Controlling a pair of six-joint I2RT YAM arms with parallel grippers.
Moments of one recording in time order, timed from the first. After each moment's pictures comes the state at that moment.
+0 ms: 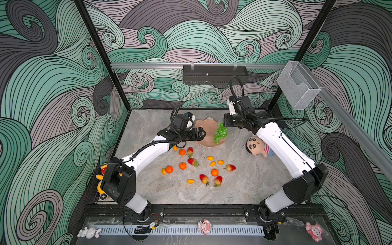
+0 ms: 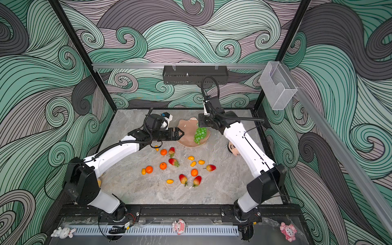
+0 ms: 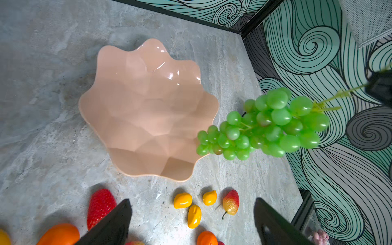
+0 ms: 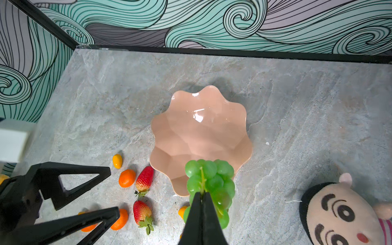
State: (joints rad) left arm -0.55 1.54 1.20 -0.34 0.26 -0.50; right arm 0.49 1.61 1.69 -0.87 0.07 0.27
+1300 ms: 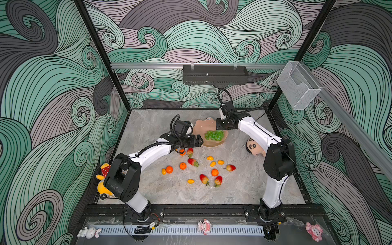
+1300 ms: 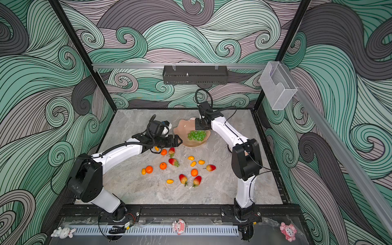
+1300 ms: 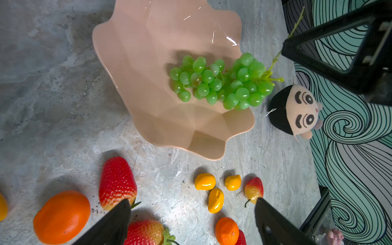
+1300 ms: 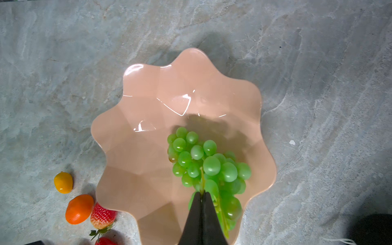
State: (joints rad) left arm -0.55 1.60 1.11 -0.33 0.26 -0.55; right arm 0.42 1.91 1.68 -0.75 0.02 0.30
